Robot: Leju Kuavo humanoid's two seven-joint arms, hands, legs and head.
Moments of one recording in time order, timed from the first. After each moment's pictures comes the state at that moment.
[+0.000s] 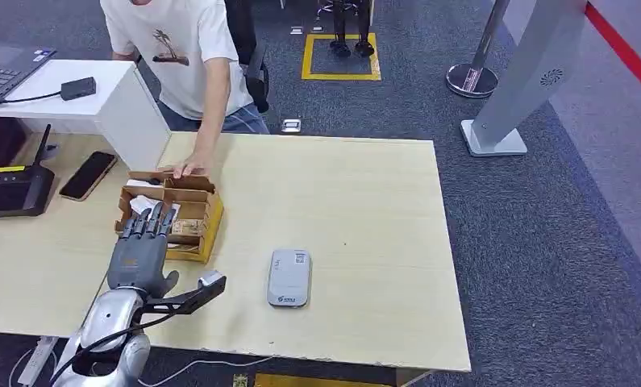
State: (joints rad) left arm -0.07 0.10 -0.15 -1.61 -1.53 -0.18 0.14; right arm -0.11 0.13 -0.90 -0.27 1.41 -0.01 0.00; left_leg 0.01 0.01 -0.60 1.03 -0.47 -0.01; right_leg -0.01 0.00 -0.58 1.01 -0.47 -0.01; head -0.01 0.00
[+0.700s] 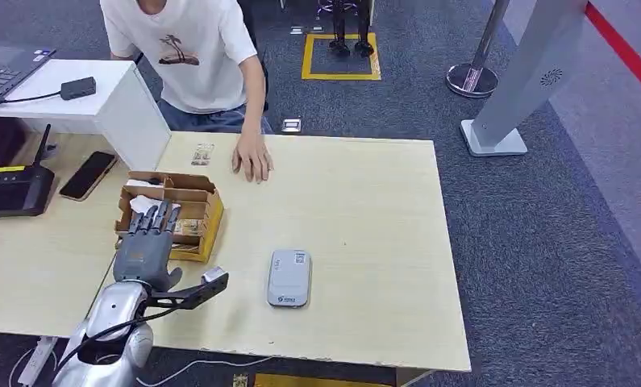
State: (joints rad) left arm -0.12 0.10 -0.15 -1.54 -1.53 -0.18 0.12; right arm -0.12 0.14 -0.91 -0.27 1.41 -0.01 0.00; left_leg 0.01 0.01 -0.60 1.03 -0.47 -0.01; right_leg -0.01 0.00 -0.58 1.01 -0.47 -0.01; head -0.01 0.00
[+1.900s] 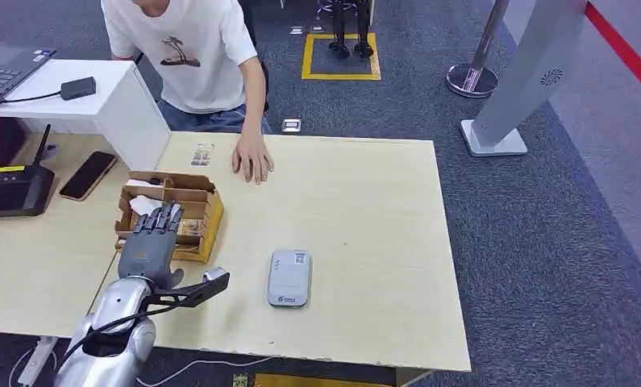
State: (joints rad) left arm -0.15 0.10 -0.15 -1.47 -1.53 -0.20 0.12; right arm -0.12 0.14 -0.92 -0.27 1.42 0.00 -0.01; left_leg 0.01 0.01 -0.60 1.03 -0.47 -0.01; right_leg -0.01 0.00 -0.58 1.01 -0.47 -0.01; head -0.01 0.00
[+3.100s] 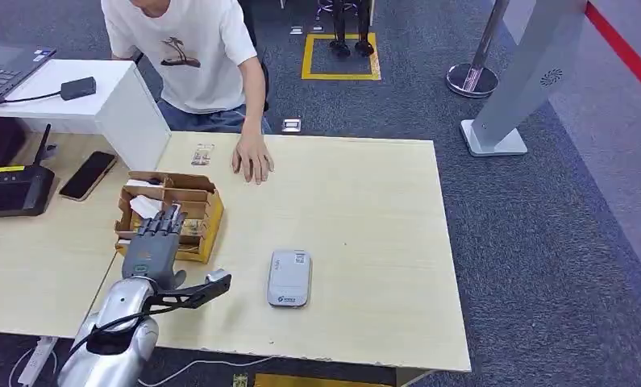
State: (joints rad) left arm -0.16 0.09 -0.15 -1.43 -1.53 -0.20 0.11; right arm -0.12 0.15 -0.93 -0.27 1.43 0.00 -0.01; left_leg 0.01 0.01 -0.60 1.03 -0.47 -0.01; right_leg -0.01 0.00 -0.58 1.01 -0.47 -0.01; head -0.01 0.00
